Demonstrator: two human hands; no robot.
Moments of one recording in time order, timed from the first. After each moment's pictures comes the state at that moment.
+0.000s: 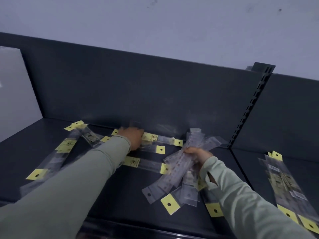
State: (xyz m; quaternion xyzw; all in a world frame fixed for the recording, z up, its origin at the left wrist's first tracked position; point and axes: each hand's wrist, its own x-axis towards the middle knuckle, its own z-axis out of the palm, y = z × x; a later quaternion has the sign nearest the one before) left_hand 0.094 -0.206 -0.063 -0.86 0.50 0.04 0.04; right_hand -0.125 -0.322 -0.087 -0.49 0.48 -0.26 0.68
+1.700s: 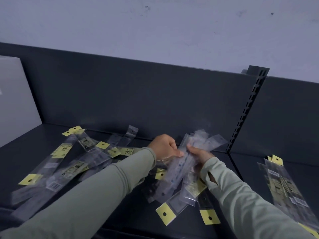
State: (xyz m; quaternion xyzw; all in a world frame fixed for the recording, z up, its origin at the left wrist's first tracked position) left_hand -0.004 -0.247 -0.054 -0.76 0.50 0.21 -0.36; right_hand -0.132 -0.353 -0.088 -0.49 0.45 -0.23 0.71
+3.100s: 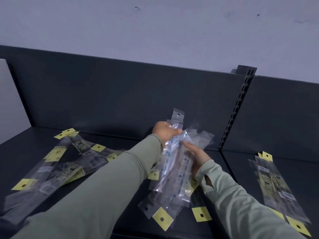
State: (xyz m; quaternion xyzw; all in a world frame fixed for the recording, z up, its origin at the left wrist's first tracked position) left_hand -0.008 -0.297 -0.040 -0.66 0.30 0.32 -0.61; right_hand -0.149 -0.327 -0.070 -0.47 0.36 -0.25 0.77
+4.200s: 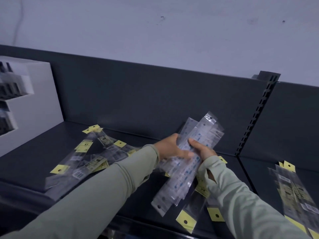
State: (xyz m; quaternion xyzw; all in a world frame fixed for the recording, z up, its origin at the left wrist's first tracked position) left_hand -0.004 -0.218 -0.043 -0.69 0.45 0.39 -0.42; right_hand -0.123 -0.305 -0.055 -0.45 0.39 -0.30 0.75
